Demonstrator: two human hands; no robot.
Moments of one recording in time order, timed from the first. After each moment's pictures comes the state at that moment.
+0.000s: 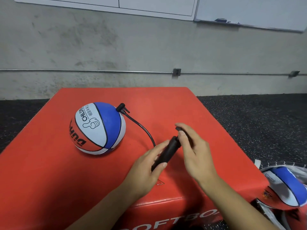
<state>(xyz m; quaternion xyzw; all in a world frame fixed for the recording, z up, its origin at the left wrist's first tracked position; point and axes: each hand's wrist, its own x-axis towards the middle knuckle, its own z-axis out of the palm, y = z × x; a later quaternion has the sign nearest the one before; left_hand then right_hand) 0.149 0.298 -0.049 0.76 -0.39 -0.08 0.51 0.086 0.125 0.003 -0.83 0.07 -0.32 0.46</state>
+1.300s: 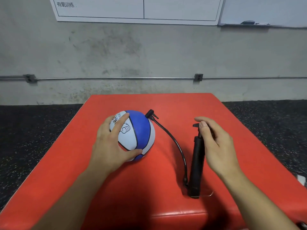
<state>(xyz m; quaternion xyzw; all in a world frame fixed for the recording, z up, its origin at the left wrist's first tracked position) 0.242 0.439 0.008 0.90 -0.21 0.17 0.34 0.123 0.158 0.039 -0.81 0.08 -0.33 0.48</state>
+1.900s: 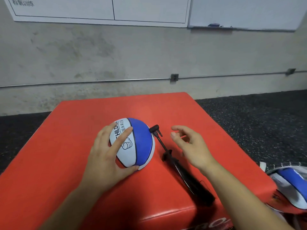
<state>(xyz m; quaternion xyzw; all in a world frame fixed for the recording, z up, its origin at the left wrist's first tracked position) 0.217 0.379 -0.004 0.84 -0.38 0.22 0.31 0.134 0.101 0.006 -0.80 0.11 -0.22 0.54</state>
